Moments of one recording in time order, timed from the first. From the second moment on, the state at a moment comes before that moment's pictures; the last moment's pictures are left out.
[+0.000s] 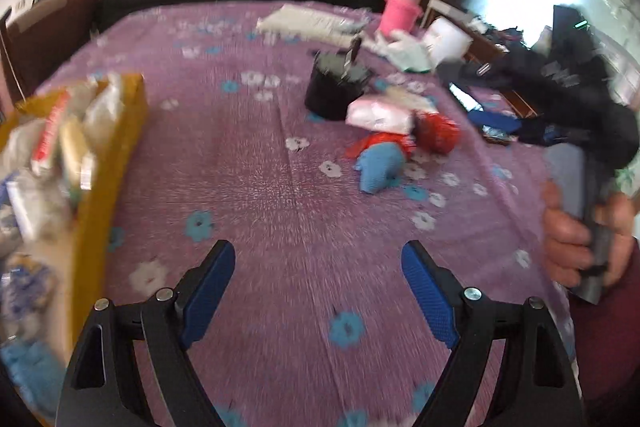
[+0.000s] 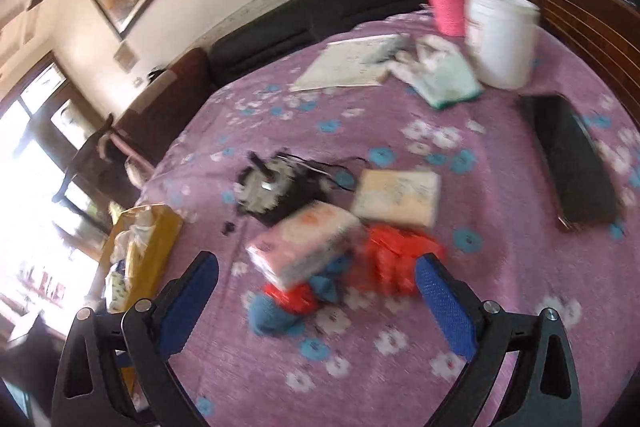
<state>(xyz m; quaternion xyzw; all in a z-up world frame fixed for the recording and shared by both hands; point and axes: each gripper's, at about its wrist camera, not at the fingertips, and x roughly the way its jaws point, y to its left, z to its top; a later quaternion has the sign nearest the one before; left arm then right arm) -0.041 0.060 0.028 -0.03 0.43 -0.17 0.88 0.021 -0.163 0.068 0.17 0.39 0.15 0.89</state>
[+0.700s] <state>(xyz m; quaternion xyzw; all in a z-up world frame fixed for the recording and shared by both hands) -0.022 0.070 0.008 -0.09 0.44 -0.22 0.87 0.051 -0.115 0.051 0.21 0.45 0.34 0.80</state>
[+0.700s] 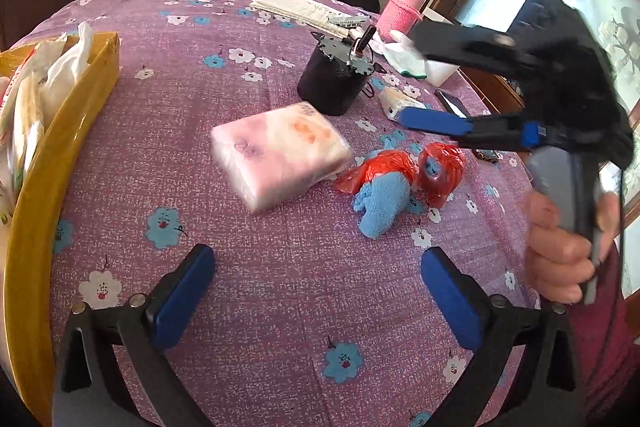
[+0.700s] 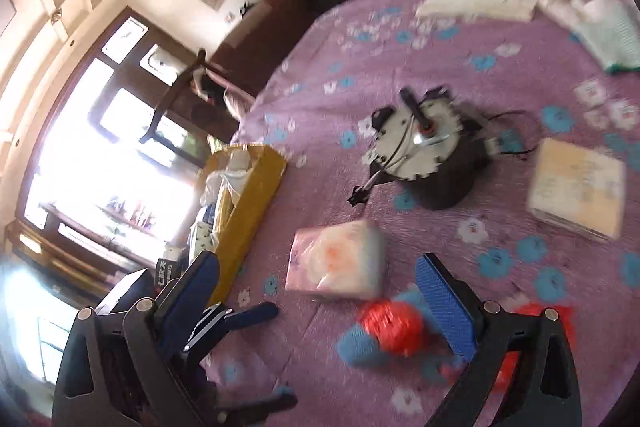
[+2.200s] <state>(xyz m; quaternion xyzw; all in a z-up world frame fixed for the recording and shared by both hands) -0.020 0.064 0.012 -0.05 0.45 -0.15 0.88 -0.002 -0.194 0.054 0.17 0.32 0.06 0.93</state>
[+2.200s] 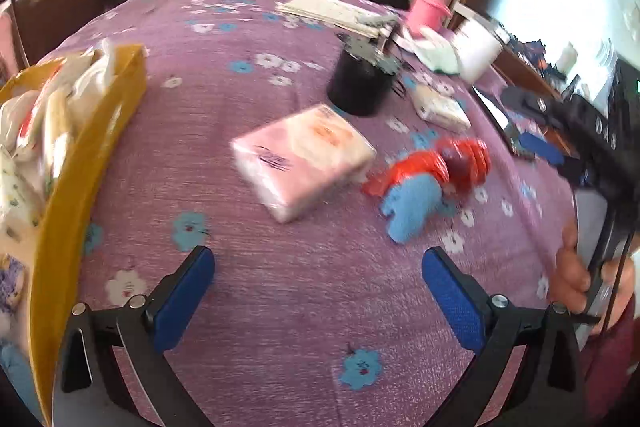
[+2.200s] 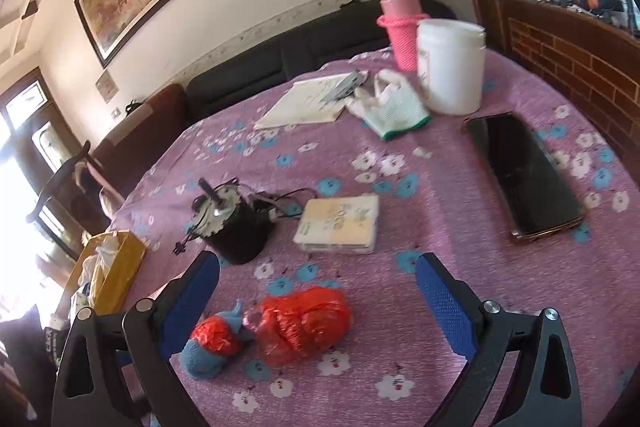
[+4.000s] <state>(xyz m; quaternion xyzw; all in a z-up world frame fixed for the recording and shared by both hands) -0.139 0.234 0.101 -0.09 0.34 -0.04 0.94 0.020 -0.163 0.016 0.12 0.41 0.08 0.90</state>
